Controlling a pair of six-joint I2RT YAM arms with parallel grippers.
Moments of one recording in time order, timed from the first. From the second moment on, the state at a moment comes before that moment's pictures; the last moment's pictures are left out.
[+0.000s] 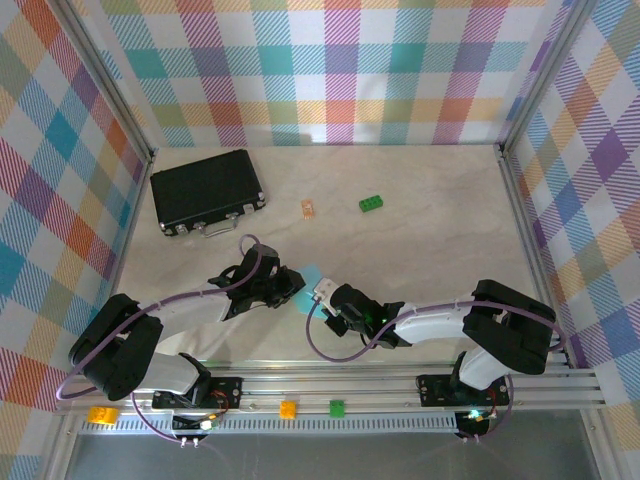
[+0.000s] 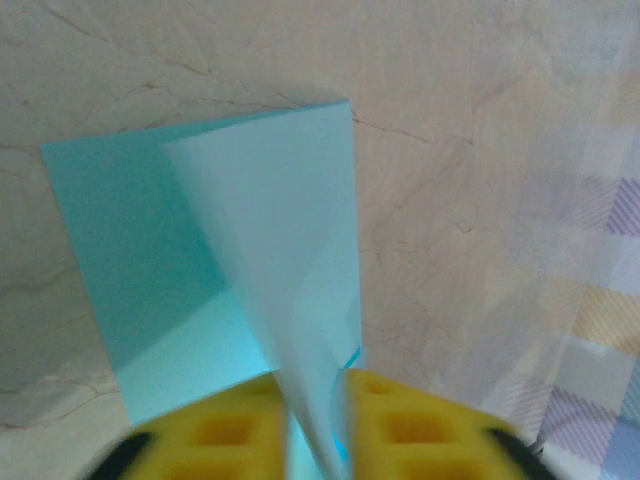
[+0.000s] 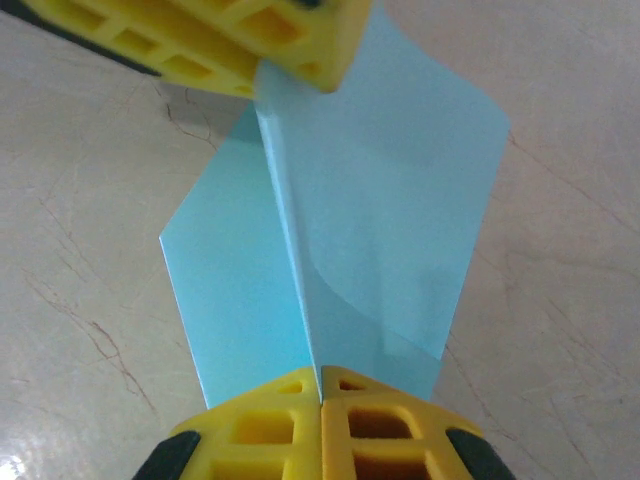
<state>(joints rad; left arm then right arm) -0.61 1.35 0.54 0.02 0.25 -1.17 1.12 1.53 0.55 0.24 0.23 0.01</state>
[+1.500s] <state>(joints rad) -0.61 1.38 0.50 0.08 0.28 -1.13 0.90 1.67 0.42 0.63 -0.28 0.84</state>
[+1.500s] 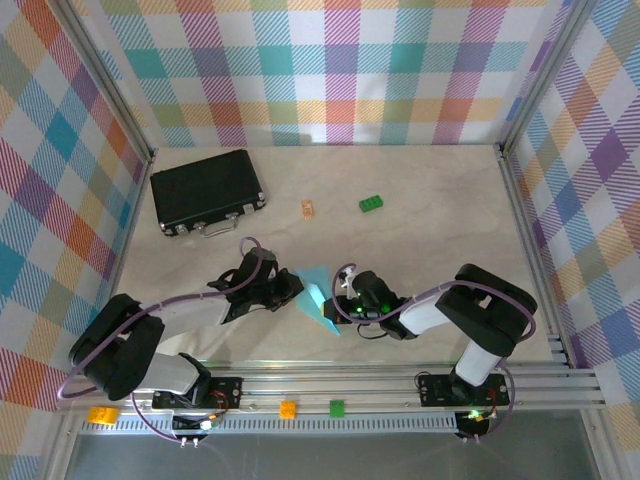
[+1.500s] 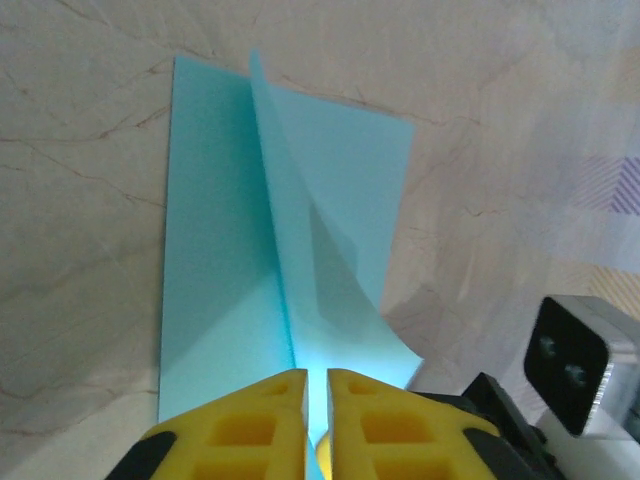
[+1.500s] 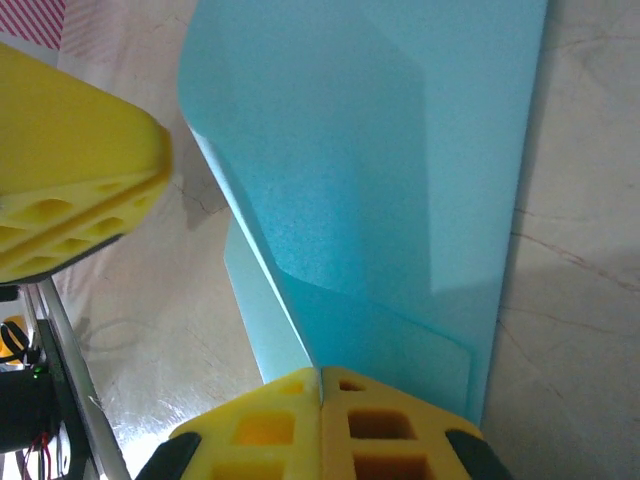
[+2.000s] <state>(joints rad) -0.62 1.53 0.53 0.17 0.33 -1.13 0.90 1.67 0.38 0.72 -0.25 0.90</state>
